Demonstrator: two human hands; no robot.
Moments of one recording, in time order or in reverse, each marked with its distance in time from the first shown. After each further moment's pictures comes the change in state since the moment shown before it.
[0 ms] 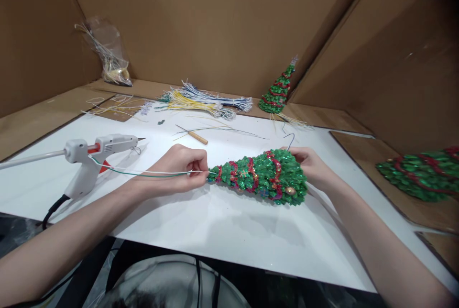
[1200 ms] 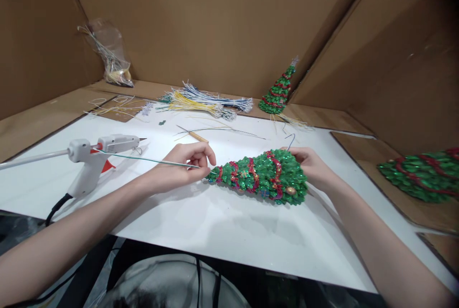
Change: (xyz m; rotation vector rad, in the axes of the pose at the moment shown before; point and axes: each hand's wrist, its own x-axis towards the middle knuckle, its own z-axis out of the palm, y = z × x) left_hand 0.004 0.002 0.000 -0.316 -0.019 -0.098; right_hand 0.002 0.004 -0.001 0.049 -0.024 0.018
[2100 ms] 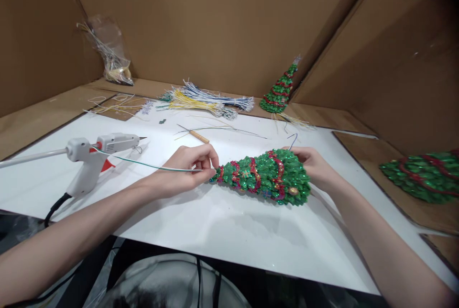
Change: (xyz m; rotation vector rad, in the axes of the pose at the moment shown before) left_hand 0.001 -0.001 0.008 0.111 0.028 0.063; right_hand -0.001 -0.008 0.003 -0.044 0.015 -0.019
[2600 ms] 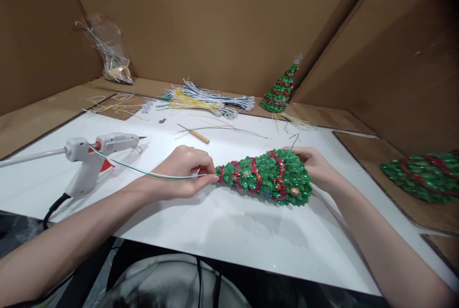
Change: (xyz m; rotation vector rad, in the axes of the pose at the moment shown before) left_hand -0.002 0.004 -0.005 0.292 -0.020 0.174; right_hand 0.000 0.003 -0.002 0.008 -0.011 0.005
